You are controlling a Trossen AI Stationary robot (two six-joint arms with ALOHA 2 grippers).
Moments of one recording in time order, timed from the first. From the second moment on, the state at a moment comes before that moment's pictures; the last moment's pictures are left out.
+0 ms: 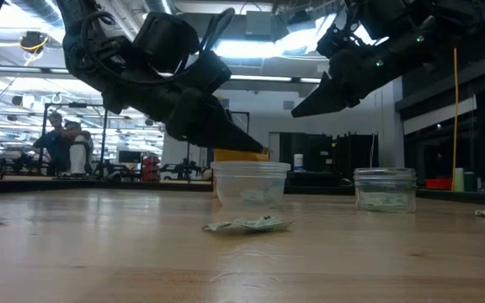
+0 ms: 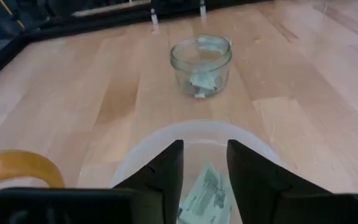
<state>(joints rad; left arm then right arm) 0.02 1.80 0.67 0.73 0.02 0.14 -0.06 1.34 0.59 0.29 0.19 -0.06</state>
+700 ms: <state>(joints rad) -0.18 1.43 0.67 0.32 -0.22 0.03 -0.05 1.34 0.59 0.43 0.12 -0.04</state>
